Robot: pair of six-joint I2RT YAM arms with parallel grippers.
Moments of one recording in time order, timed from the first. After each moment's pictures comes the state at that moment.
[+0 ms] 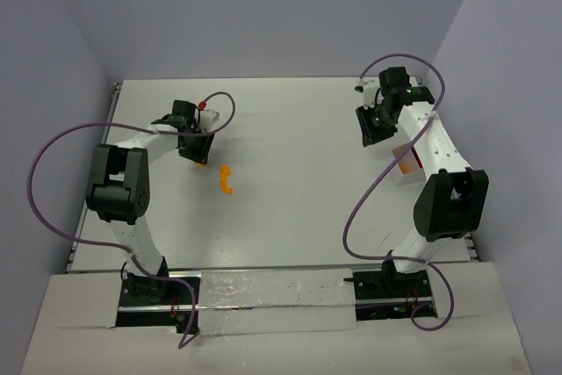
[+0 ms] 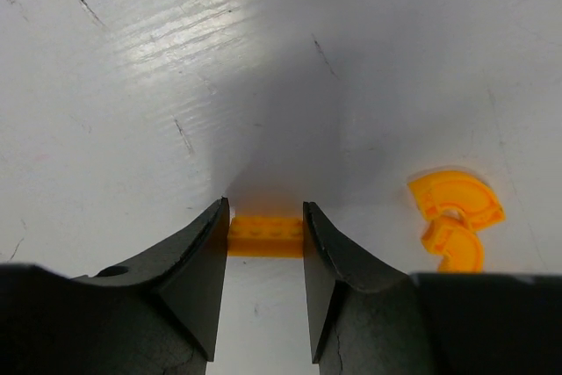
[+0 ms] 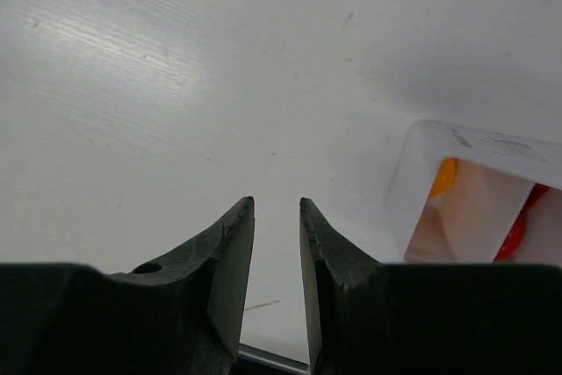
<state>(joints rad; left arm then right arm) -0.18 1.88 1.21 -0.44 0.10 0.24 0.06 1.64 1.50 -1.01 -0.15 -0.27</state>
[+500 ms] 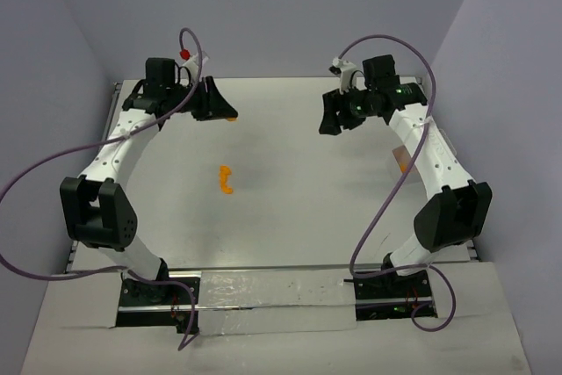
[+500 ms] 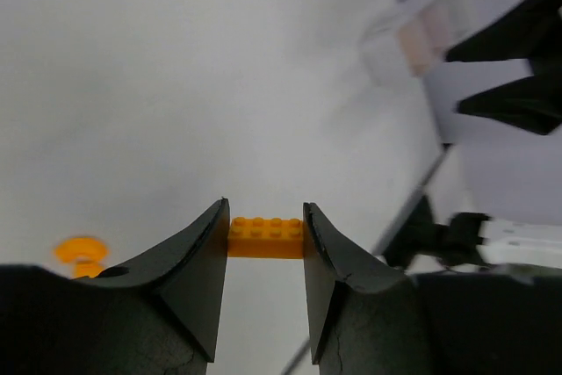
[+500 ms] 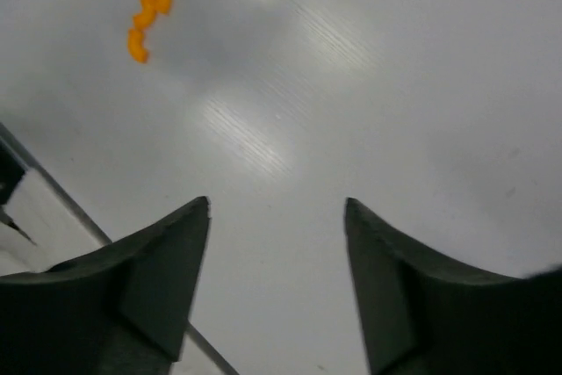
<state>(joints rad) -0.18 1.66 1.49 -0.50 0.72 -0.30 0.20 1.57 1.57 -0.91 -0.50 -0.16</state>
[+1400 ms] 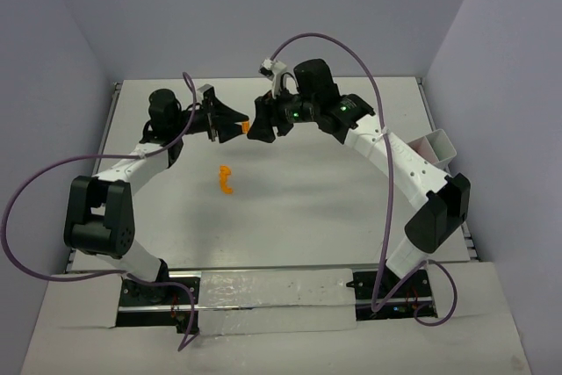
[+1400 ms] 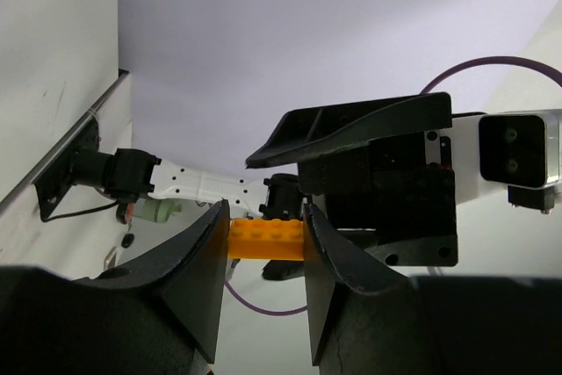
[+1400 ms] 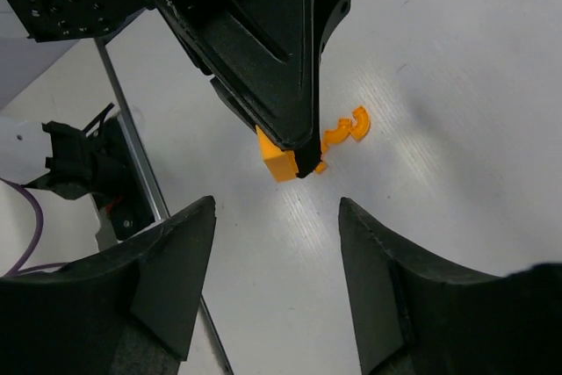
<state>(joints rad) -0.20 1.58 1.00 0.53 1.14 -1.75 0.64 1.61 1.65 -0.54 -0.52 0.11</state>
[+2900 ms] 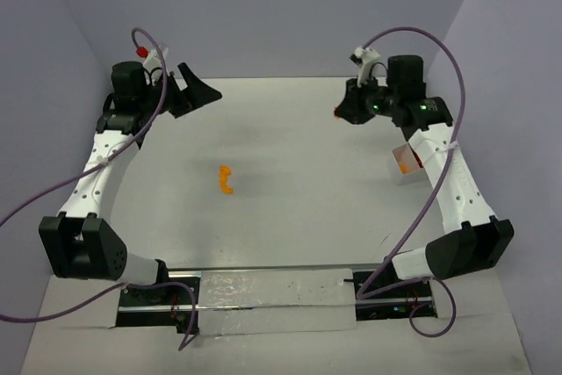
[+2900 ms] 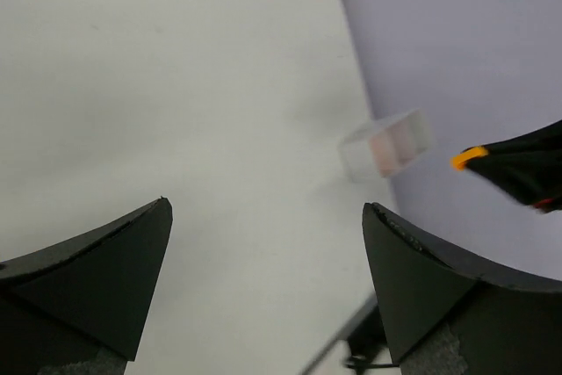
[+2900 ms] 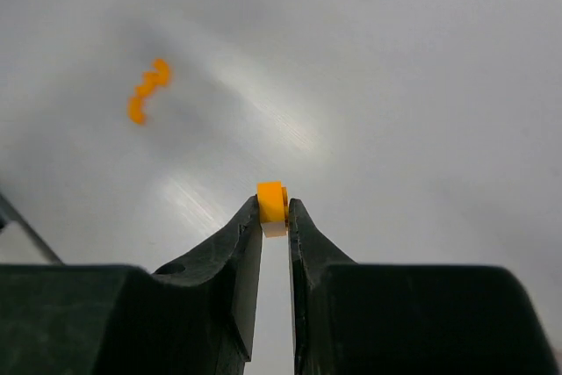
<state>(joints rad) -0.08 1.44 1.32 -0.25 0.66 -0.65 0.24 1.40 1.52 -0.70 -0.53 -0.09</state>
